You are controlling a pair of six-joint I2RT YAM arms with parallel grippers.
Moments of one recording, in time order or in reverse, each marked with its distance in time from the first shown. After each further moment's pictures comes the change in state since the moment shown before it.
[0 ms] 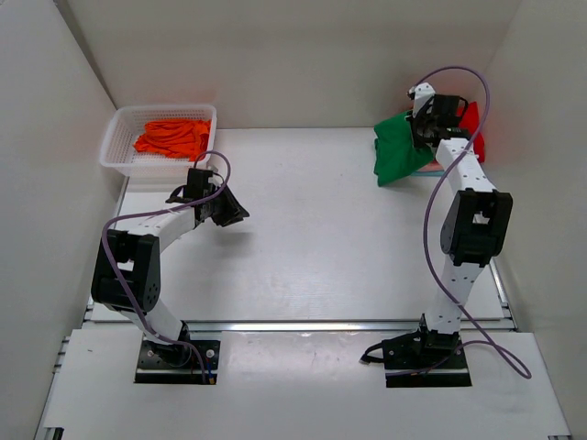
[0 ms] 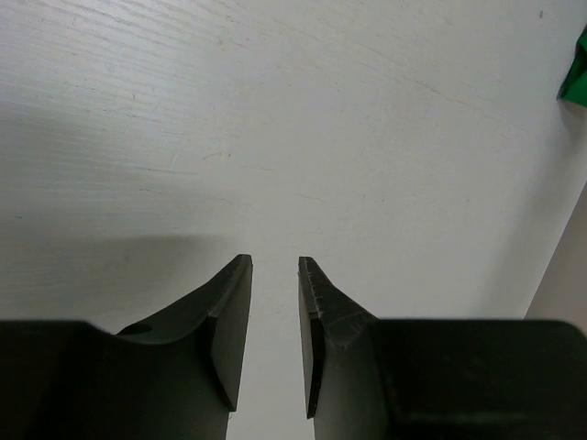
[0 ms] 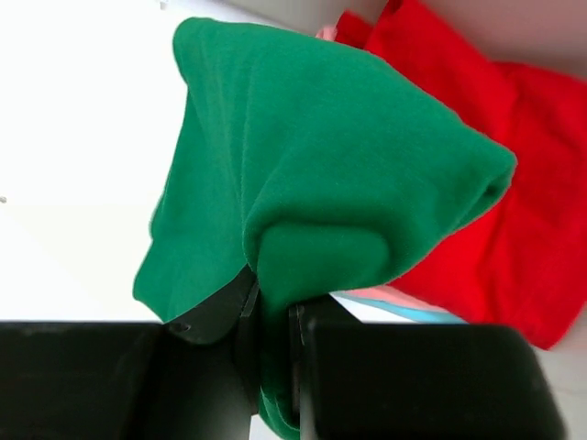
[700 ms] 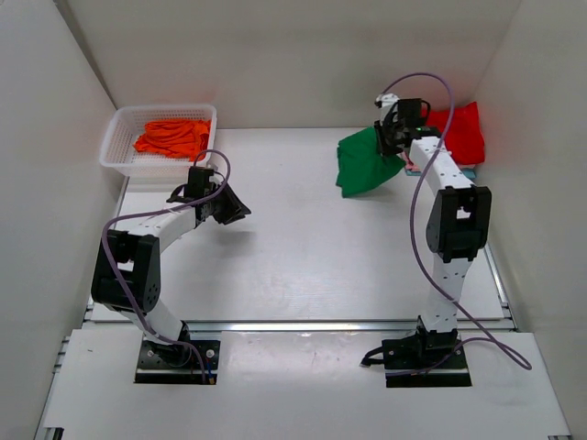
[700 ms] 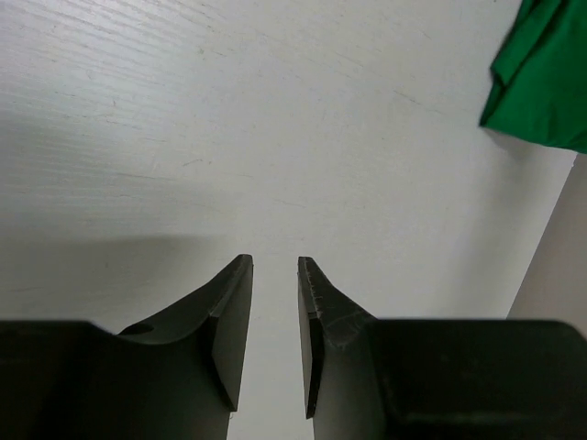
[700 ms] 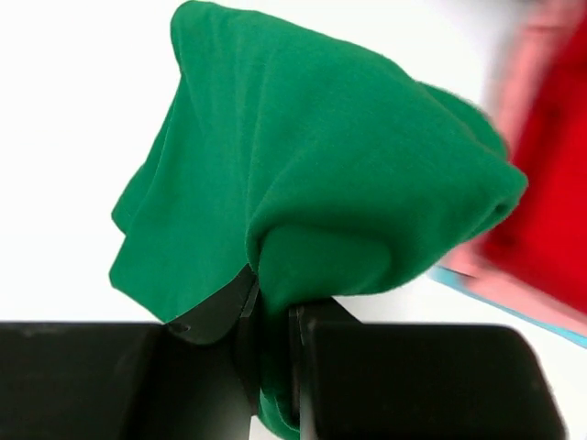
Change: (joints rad) left arm -0.010 -0.002 0.008 0.018 -0.003 -0.046; right arm 0.174 0.060 0.051 -0.142 -0.030 0.152
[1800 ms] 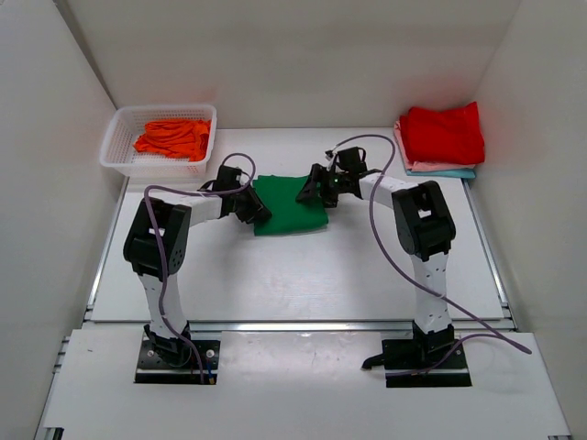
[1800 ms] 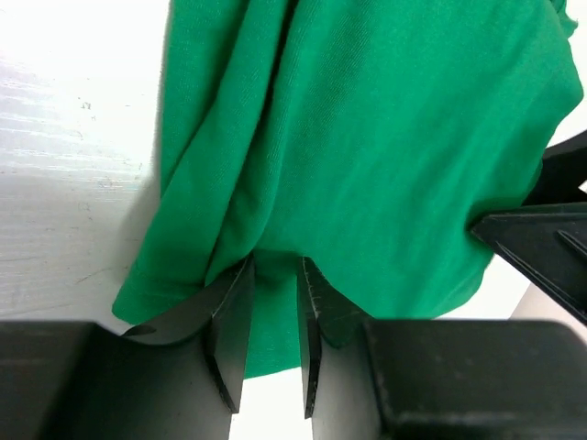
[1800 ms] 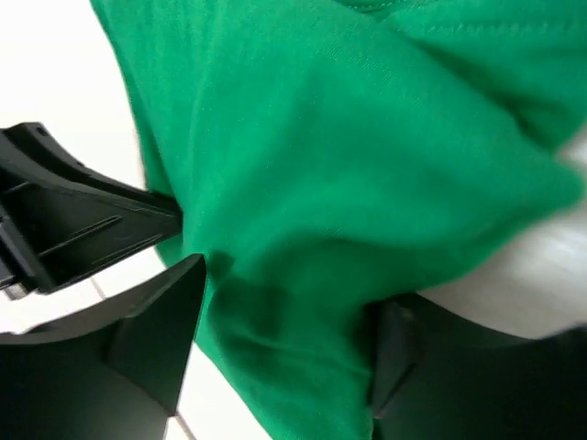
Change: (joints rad) left arm -0.101 0.326 0.163 0.085 0.011 -0.087; right arm 0.251 0.095 -0.356 0.360 -0.412 0.793
